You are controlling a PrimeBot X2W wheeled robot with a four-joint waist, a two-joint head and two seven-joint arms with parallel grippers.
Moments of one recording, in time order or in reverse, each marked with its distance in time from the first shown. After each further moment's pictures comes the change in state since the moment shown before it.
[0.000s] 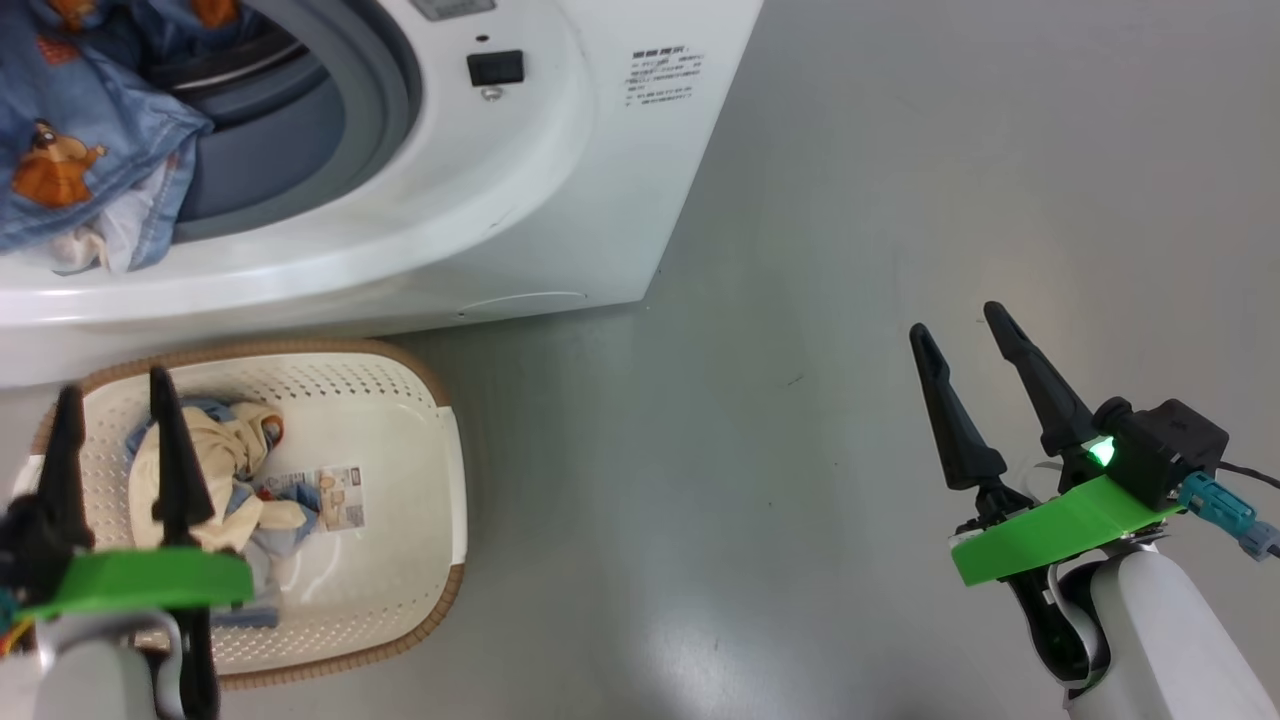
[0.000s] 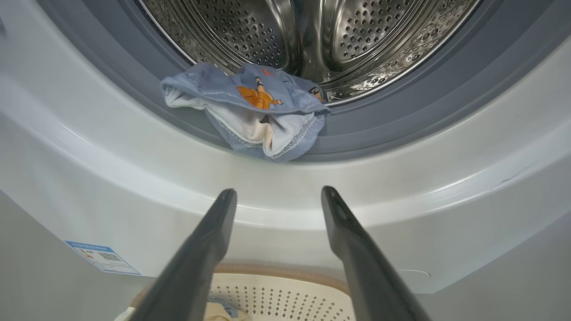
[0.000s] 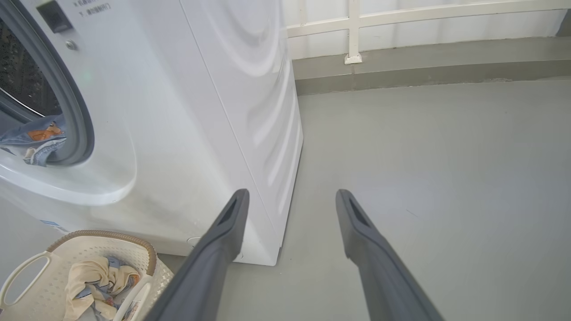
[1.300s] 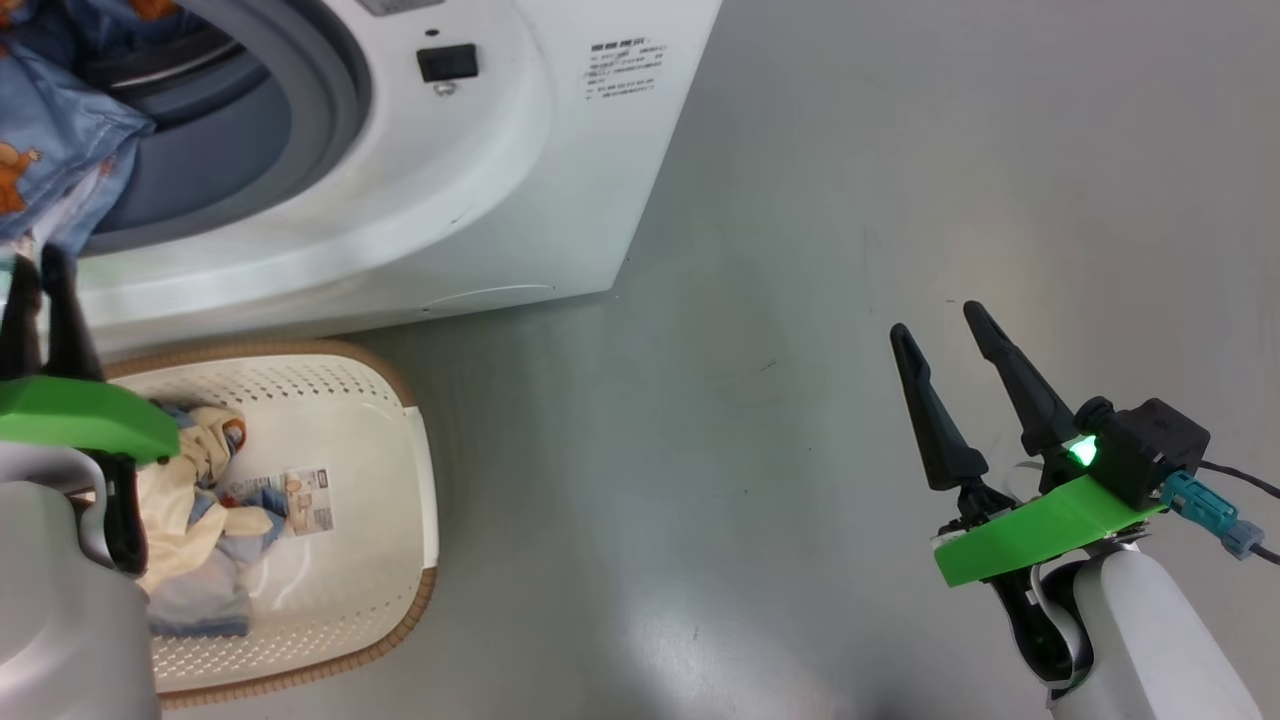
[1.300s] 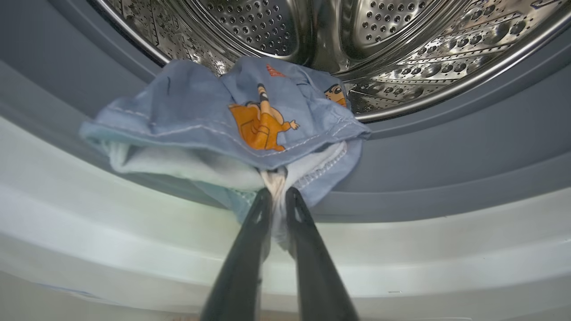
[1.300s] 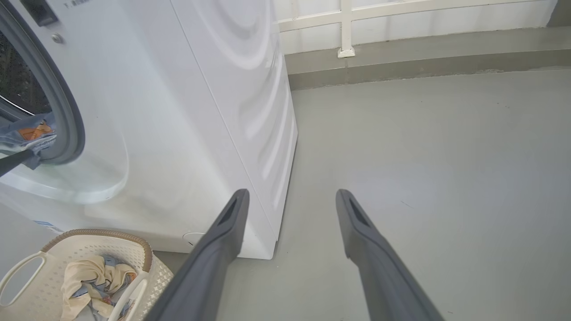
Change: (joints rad) left arm -0.407 0.114 0.021 0.460 0.046 -0.006 0.000; right arm -0.006 0.022 0.012 0.001 -0.001 0.000 0.000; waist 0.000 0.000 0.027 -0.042
